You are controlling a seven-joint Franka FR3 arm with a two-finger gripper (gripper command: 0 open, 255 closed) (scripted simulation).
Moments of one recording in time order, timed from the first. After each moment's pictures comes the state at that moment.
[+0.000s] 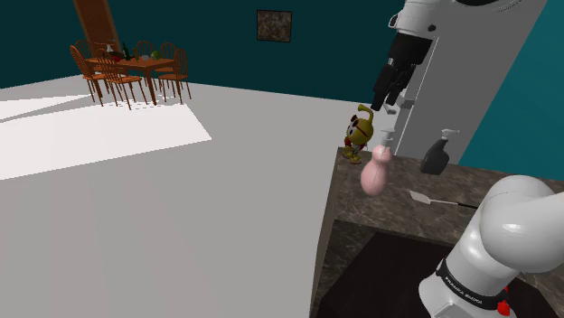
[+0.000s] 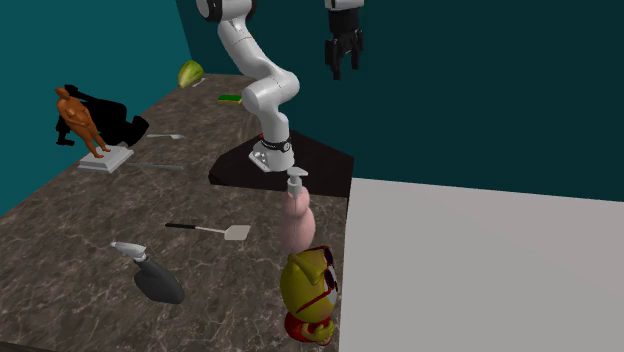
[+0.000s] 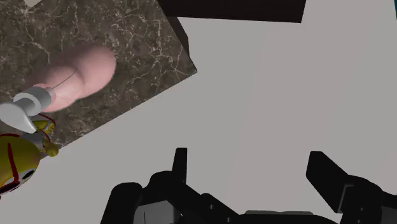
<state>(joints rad) 0.01 -0.81 -0.03 -2.30 0.03 1.62 -0.02</state>
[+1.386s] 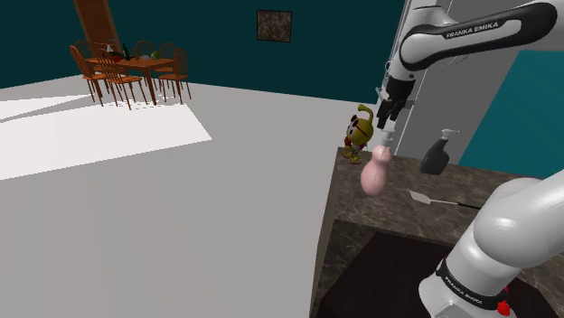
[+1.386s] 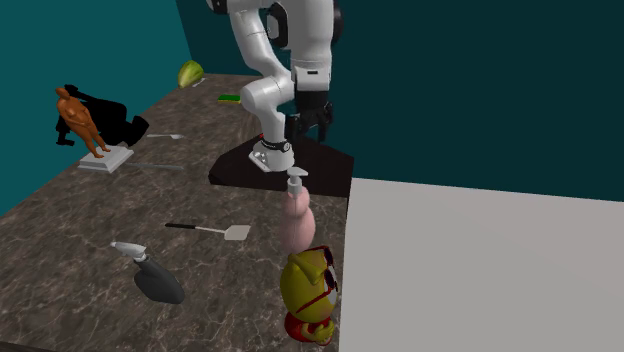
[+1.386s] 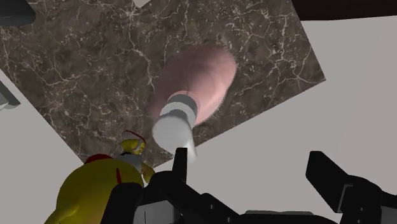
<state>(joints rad) -0.13 -0.50 -0.32 -2.35 -0.23 1.95 -0.30</state>
